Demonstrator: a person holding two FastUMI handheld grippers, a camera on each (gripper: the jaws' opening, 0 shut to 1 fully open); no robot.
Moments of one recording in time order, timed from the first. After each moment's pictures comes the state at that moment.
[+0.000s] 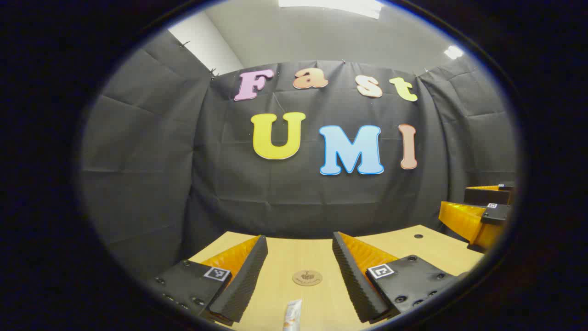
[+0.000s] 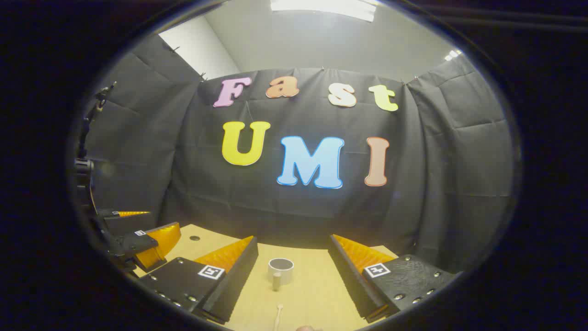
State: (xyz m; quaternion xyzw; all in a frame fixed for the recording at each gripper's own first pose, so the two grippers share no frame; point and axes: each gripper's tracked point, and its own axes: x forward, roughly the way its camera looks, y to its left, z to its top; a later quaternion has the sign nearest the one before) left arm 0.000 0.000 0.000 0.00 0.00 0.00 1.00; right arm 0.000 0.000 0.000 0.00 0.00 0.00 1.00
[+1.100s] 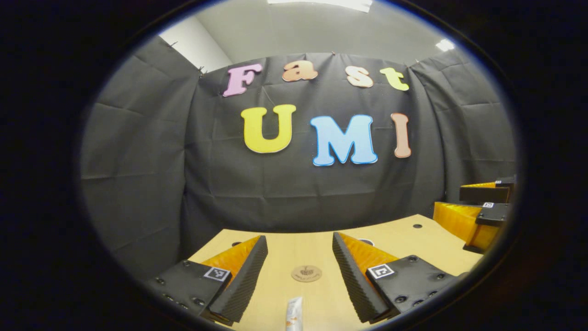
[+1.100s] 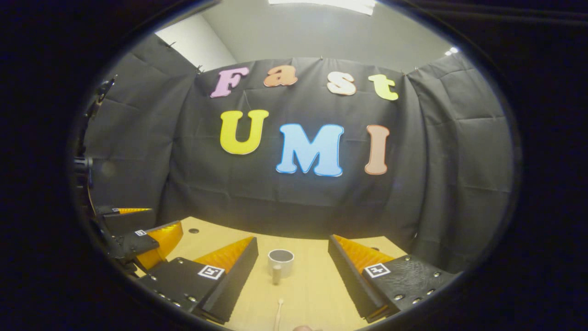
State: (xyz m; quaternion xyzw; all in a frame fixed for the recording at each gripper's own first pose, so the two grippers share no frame) left arm 0.014 -0.016 -0.028 0.03 0.04 -0.02 1.00; right arm 0.009 0.002 -0.028 0.01 0.06 0.00 1.00
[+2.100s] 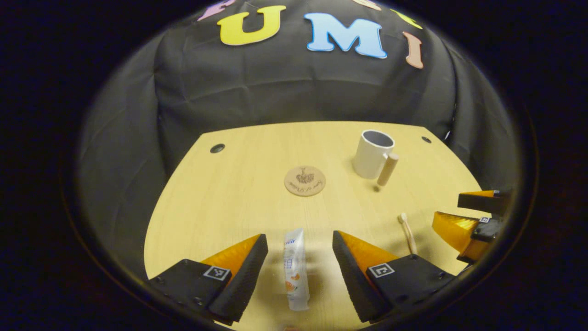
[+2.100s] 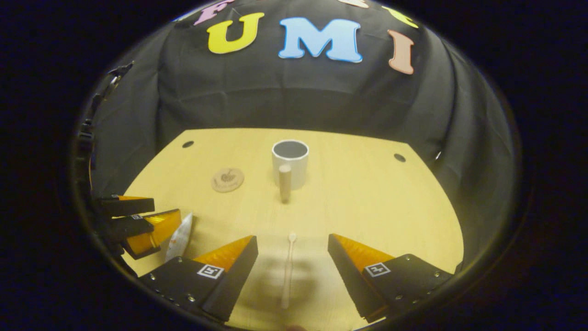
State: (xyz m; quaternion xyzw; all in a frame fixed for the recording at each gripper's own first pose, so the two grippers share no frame) left arm 0.042 0.004 -0.245 0.03 0.41 -0.03 0.91; right arm 0.016 0.030 -0.223 0.03 0.42 0.04 0.91
